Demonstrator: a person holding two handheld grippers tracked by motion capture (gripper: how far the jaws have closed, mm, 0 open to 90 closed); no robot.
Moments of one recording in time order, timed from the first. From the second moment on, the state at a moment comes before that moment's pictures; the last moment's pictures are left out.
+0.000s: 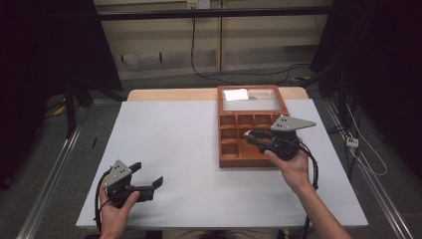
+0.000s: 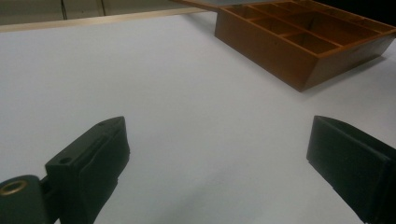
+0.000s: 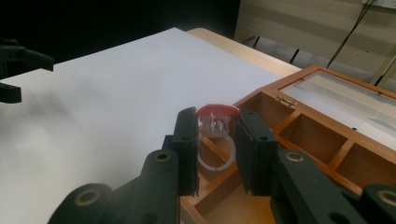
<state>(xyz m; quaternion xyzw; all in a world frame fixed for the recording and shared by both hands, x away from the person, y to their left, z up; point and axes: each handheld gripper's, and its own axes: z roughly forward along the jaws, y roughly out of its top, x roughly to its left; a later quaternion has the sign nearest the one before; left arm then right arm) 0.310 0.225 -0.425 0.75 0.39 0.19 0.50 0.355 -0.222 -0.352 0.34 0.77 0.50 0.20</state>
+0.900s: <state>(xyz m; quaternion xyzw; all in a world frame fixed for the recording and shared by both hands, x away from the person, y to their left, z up) 0.311 0.225 -0.426 0.75 0.39 0.19 0.50 0.383 -0.271 -0.338 0.41 0.74 0.48 0.24</state>
